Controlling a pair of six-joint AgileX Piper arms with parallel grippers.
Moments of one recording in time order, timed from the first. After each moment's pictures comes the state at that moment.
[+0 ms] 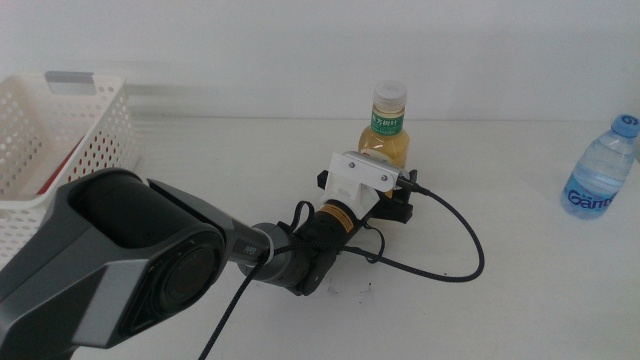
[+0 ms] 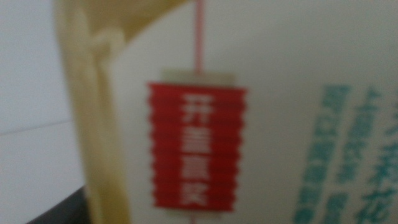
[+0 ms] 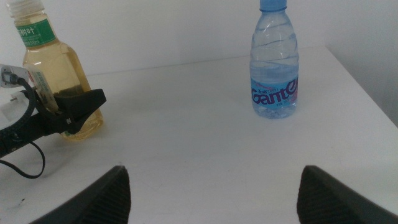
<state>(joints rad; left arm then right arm) -0.65 2.44 -1.34 -0.01 -0.95 -0.12 0.04 0.00 0.00 0.04 0.30 0.10</state>
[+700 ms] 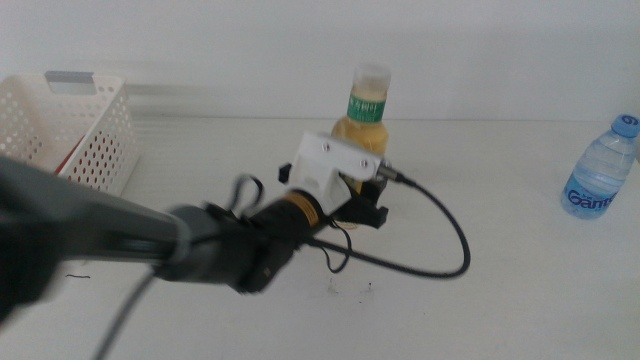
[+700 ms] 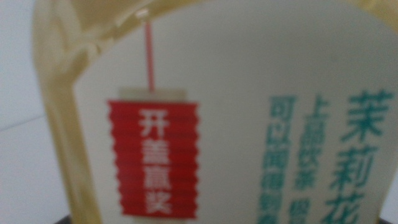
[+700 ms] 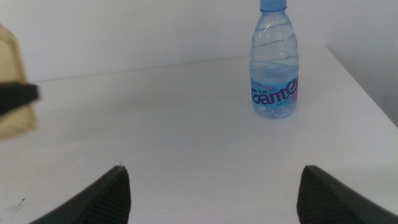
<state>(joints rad) -0.65 2.03 -0.98 -0.01 -0.72 -0.05 0.04 0.00 0.00 0.04 0.30 0.10</state>
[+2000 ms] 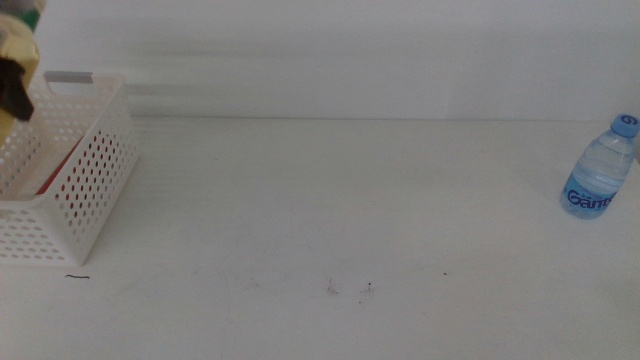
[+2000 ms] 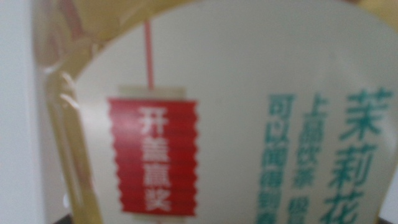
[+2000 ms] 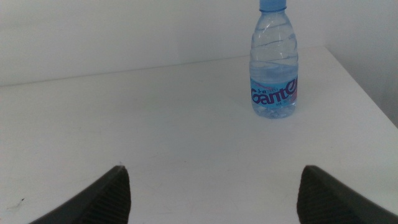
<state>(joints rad) 0.32 1.93 -1.87 -0.21 1.25 0.49 0.04 0.00 0.00 0.04 0.30 0.10</state>
